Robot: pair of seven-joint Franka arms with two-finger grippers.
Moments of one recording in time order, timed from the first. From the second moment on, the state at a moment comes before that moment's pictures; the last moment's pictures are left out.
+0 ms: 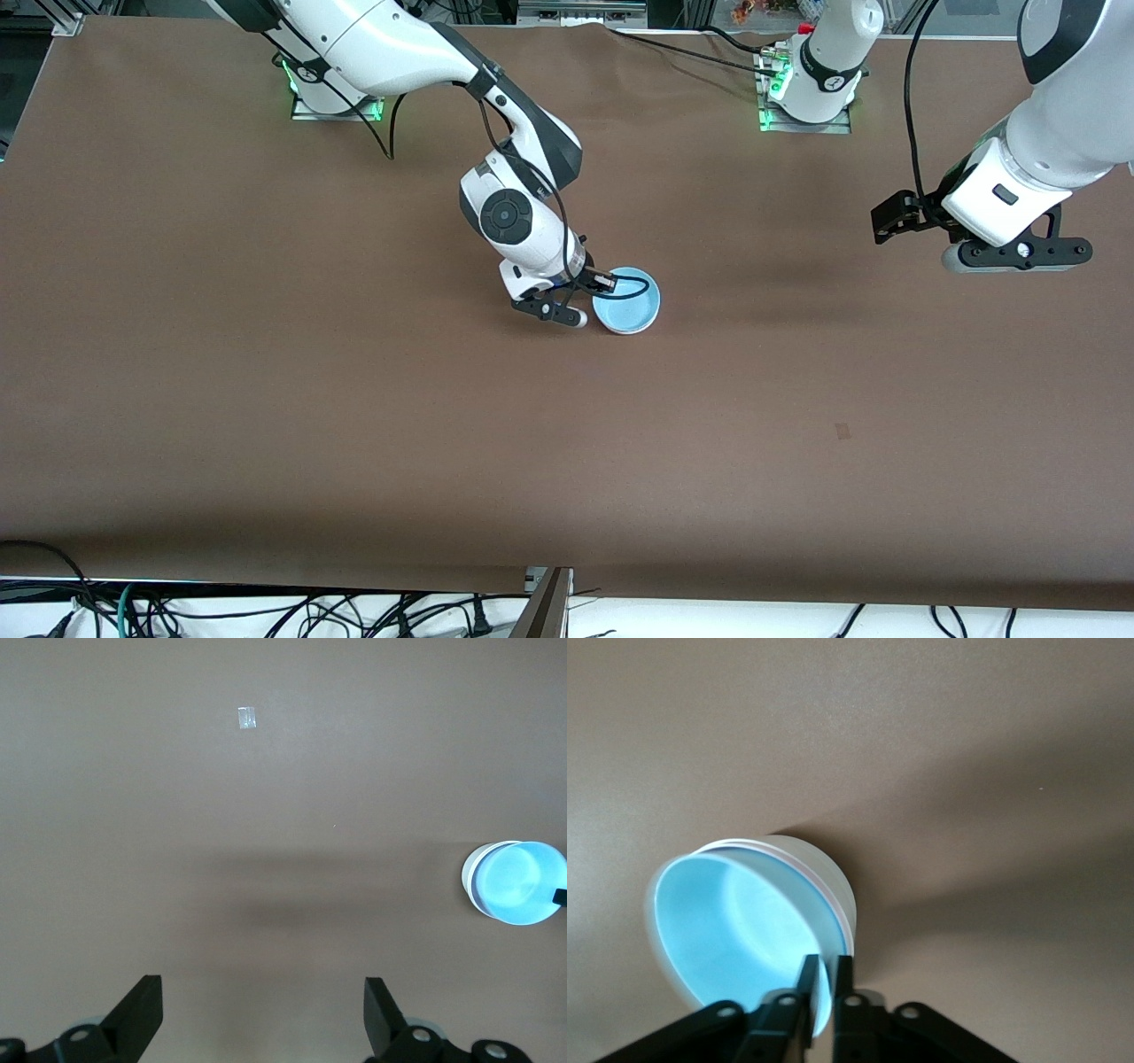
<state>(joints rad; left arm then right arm) -0.01 0.06 -0.15 -1.61 0.01 1.57 -0.20 0.60 0.76 0.23 -1.50 0.23 2.42 0.96</state>
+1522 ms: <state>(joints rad) -0.01 0.07 -0.15 -1.61 0.01 1.57 -0.20 0.59 0.11 -0.28 -1.52 0.13 1.58 0.37</state>
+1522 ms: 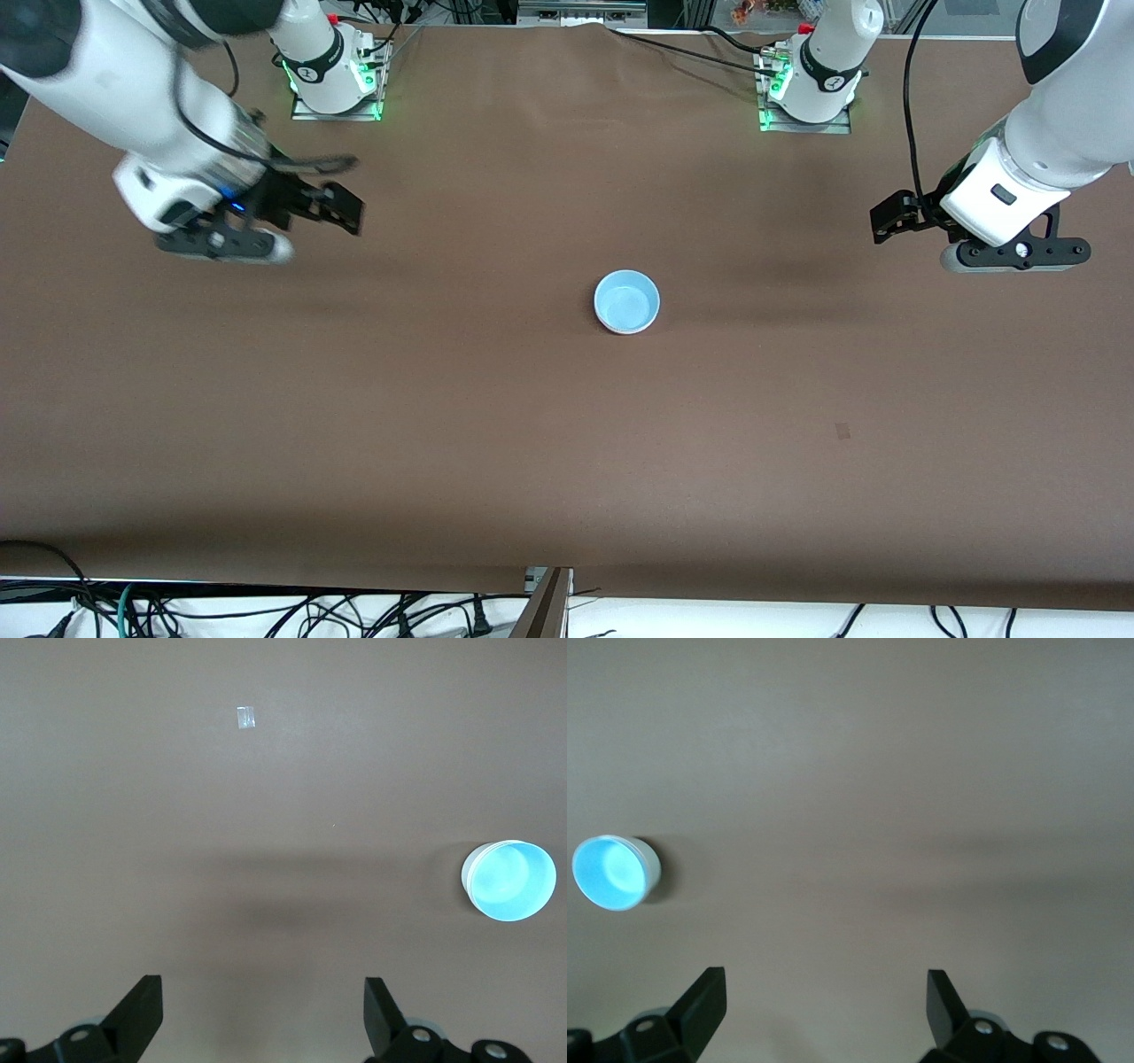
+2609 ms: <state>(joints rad) -0.01 0.07 -0.15 -1.61 0.01 1.57 -0.20 0.39 0.04 -0.25 -1.68 0.04 1.66 0.18</state>
